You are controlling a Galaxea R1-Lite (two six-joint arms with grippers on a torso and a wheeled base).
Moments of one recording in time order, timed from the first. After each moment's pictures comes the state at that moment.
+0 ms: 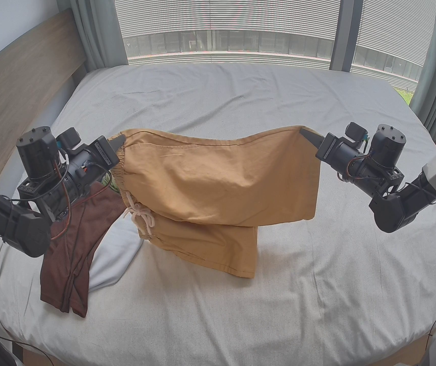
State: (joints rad) left arm -0.20 1.85 -0.80 -1.10 -0.16 -0.52; right arm 0.25 2.12 -1.07 -1.22 0.37 0.54
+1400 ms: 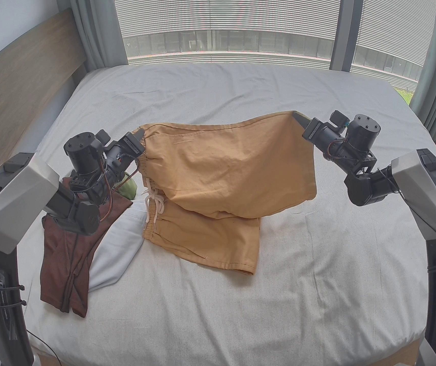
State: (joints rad) left arm -0.19 2.29 -1.24 -1.24 -0.11 -0.63; right arm 0.20 2.44 -1.64 -1.07 0.36 0.56
